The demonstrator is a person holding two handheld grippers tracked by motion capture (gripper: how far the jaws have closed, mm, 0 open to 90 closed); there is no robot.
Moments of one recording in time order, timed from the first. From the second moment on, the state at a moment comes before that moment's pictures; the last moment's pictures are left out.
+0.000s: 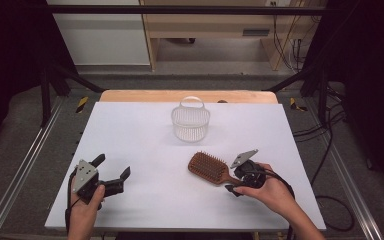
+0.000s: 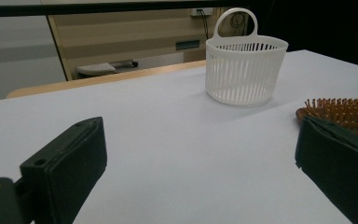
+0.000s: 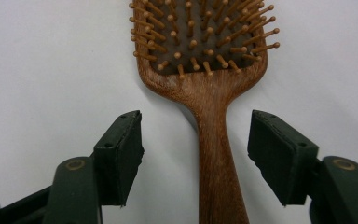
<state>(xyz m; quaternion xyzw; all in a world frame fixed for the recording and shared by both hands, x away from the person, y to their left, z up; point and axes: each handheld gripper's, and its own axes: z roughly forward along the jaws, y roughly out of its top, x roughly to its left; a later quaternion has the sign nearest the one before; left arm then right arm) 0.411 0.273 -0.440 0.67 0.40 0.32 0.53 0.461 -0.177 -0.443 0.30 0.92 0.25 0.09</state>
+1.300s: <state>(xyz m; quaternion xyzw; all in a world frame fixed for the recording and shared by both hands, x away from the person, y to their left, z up) 0.411 0.267 -0.441 0.68 0.39 0.32 0.53 0.486 -0.160 -0.451 0.29 0.94 0.16 0.05</state>
